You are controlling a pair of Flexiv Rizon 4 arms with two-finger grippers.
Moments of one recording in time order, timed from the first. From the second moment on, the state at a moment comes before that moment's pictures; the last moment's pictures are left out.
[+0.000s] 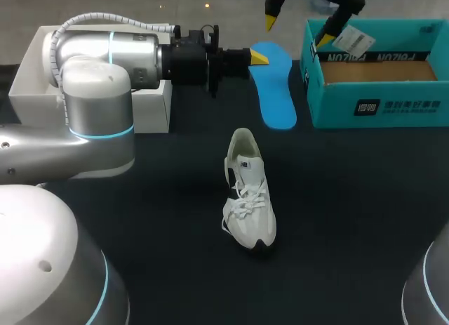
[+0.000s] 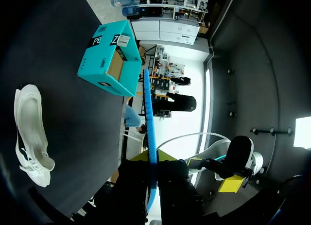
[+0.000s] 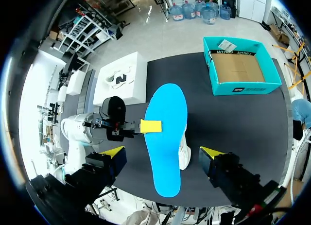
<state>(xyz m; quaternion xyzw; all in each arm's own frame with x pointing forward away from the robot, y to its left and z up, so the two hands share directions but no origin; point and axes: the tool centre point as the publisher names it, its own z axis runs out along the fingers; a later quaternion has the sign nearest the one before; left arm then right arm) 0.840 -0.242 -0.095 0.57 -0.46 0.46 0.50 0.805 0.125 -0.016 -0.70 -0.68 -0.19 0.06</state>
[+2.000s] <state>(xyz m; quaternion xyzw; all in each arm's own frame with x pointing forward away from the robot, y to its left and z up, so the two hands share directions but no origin) 0.824 -0.233 -0.066 0.26 -0.64 0.69 0.23 0.787 0.066 -0.091 -0.54 -0.55 -0.51 0.38</state>
